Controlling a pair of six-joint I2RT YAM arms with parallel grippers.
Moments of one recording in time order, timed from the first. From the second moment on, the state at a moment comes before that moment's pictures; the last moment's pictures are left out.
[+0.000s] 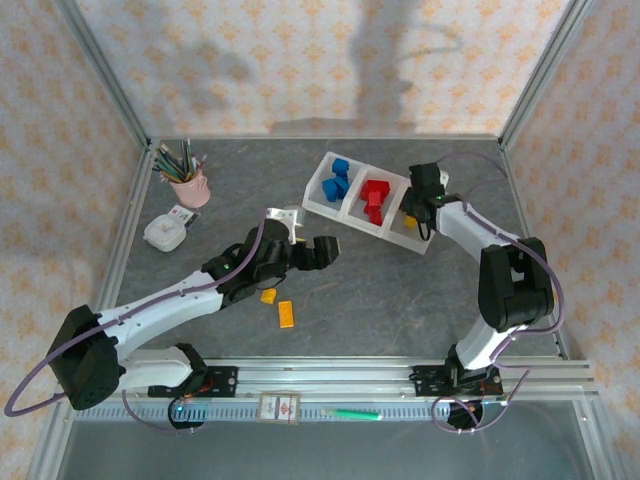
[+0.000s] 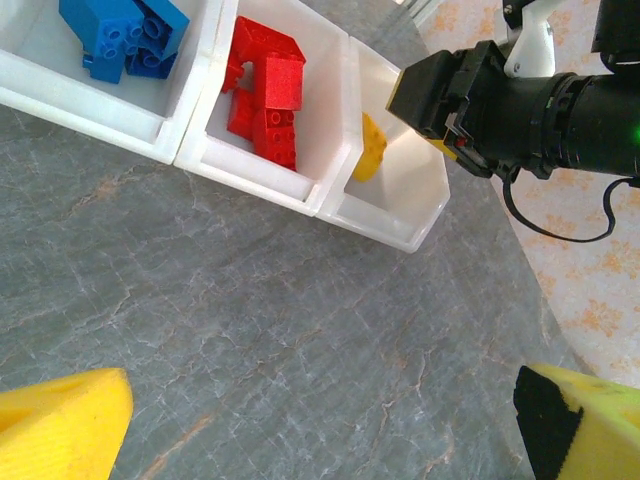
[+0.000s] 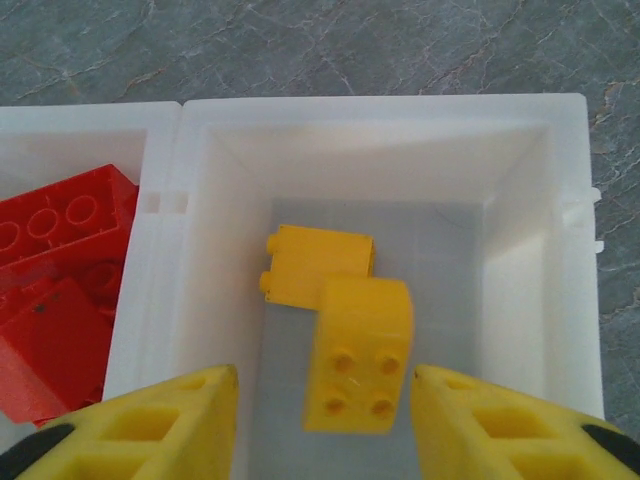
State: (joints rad) left arm -0.75 1.21 0.79 -0.07 0.00 -0.72; right arm 0.22 1.66 1.12 -0.36 0.22 0.56
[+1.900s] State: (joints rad) left arm -0.75 0.48 0.70 -0.69 -0.60 -0.97; right arm 1.00 2.28 1.73 -0.36 0.26 0.60
